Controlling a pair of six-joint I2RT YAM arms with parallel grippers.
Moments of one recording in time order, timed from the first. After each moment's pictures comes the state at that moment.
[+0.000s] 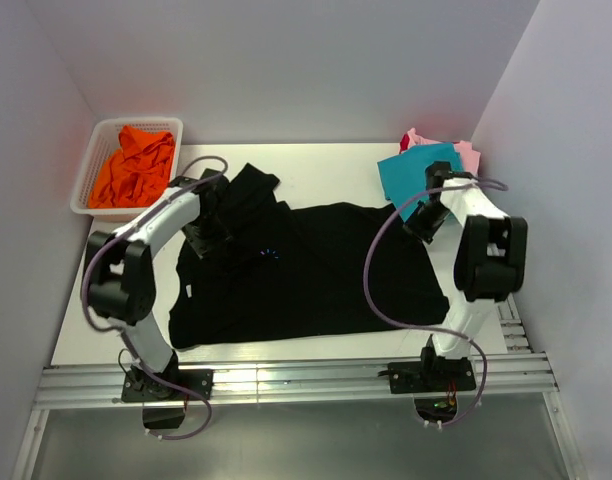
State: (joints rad) left arm -0.32 1.72 1.35 -1.07 -0.15 -0.95; right arm -0.08 1.78 1.33 -0.99 -0.15 0.64
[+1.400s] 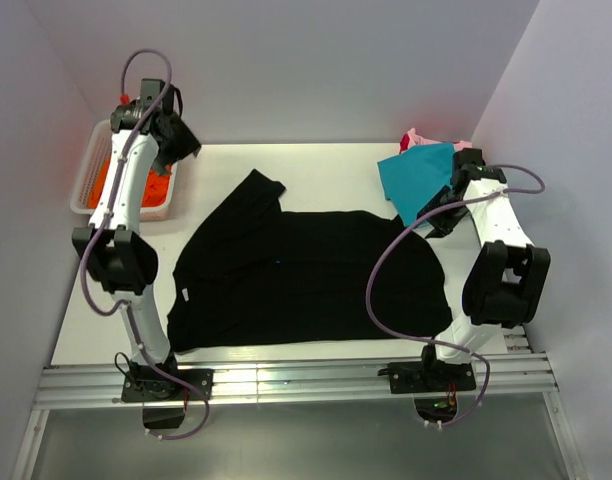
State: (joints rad) left arm -0.09 1.95 2.12 -1.20 -0.28 -0.73; right arm -0.19 1.67 1.35 -1.01 -0.11 0.66
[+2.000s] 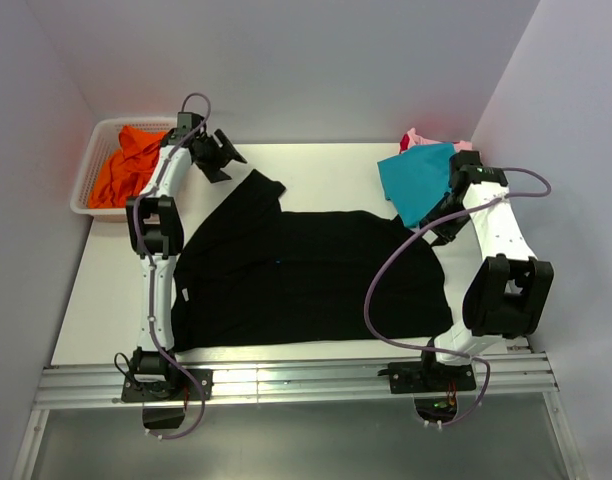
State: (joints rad) left arm -0.05 2.61 2.46 -0.76 0.41 -0.72; right arm -0.14 1.57 1.37 -1.15 -0.02 0.70
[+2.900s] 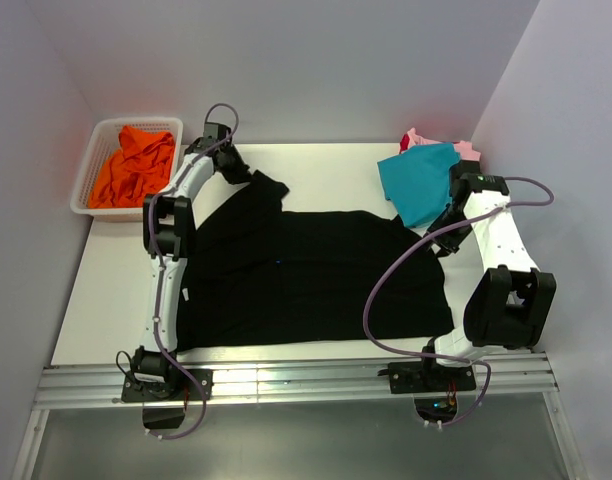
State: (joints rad) left arm -0.16 2.63 2.34 -0.60 0.28 -0.72; right arm -0.14 1.49 1.30 -1.22 0.03 0.69
